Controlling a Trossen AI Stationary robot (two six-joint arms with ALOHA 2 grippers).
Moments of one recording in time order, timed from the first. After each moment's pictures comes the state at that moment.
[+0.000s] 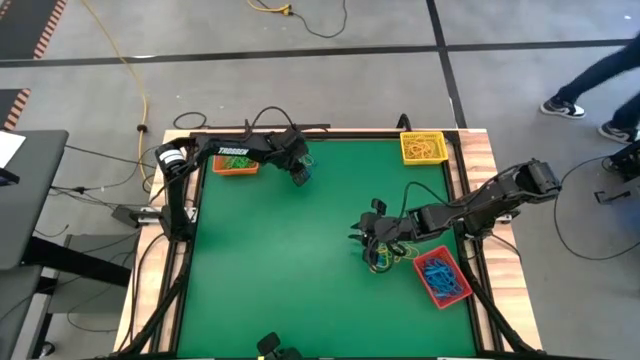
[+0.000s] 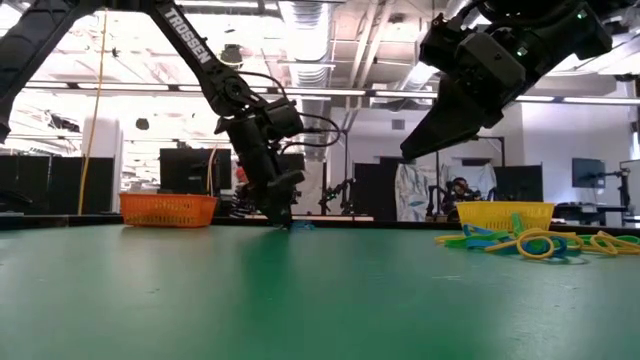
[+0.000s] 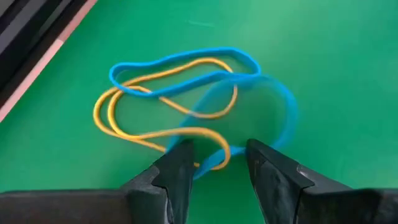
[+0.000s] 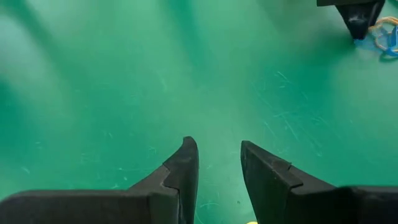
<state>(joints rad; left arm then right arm) 0.59 1.96 1.17 -0.27 0.01 -0.01 0.23 1.41 0.68 0.05 0.35 0.31</state>
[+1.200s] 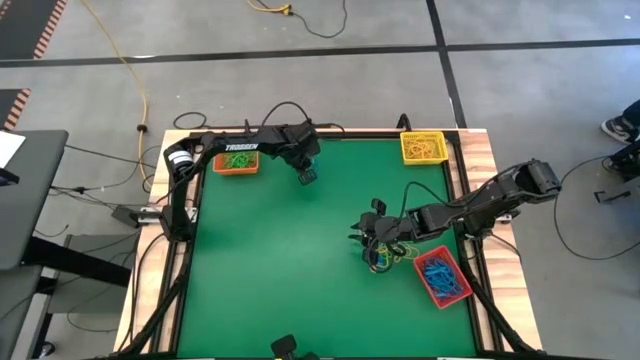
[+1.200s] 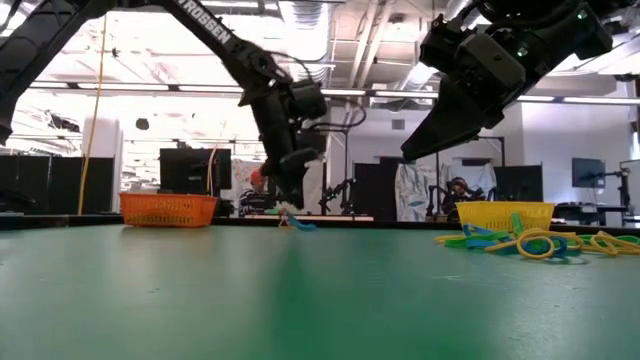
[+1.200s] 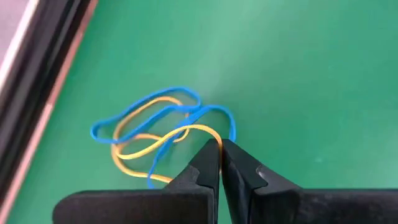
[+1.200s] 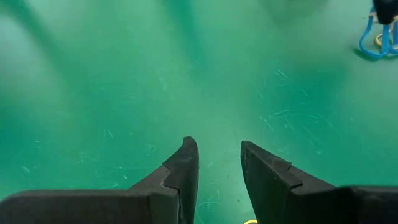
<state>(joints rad) 0.53 2.00 1.44 -0.58 0.00 0.12 0.24 1.41 0.68 0.04 0.35 0.31</state>
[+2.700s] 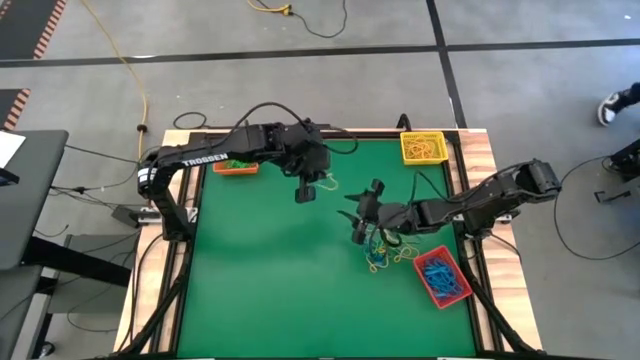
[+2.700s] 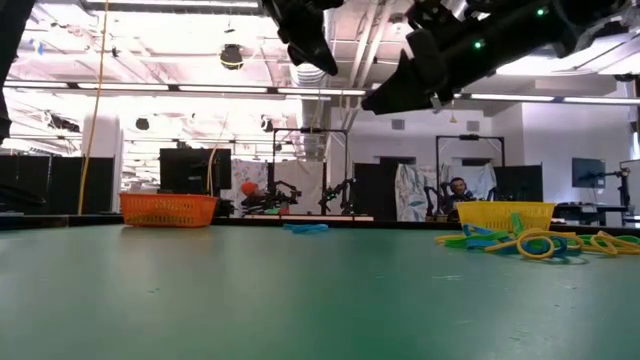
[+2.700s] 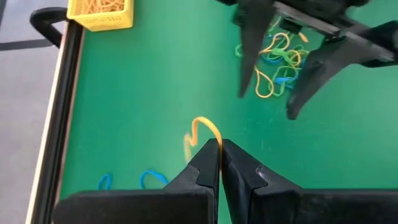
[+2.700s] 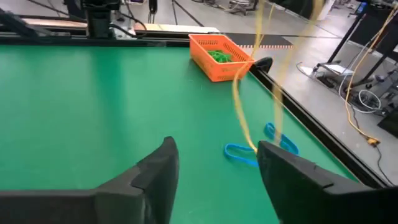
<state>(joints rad) 0.24 1.75 1.76 -0.90 0.09 0.25 0.16 1.41 0.68 0.35 0.60 0.03</state>
